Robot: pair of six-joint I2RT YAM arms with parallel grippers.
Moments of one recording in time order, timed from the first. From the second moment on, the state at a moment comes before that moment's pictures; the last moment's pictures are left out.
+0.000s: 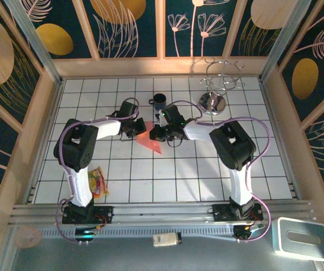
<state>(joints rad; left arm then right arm) -0.39 1.96 1.12 -0.17 0.25 -0.70 0.68 2.01 1.22 -0.06 -0.50 0.66</state>
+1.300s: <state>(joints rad) -0.41 1.96 1.14 -0.19 0.20 -0.69 0.70 1.92 1.04 -0.15 -0.49 0.56</state>
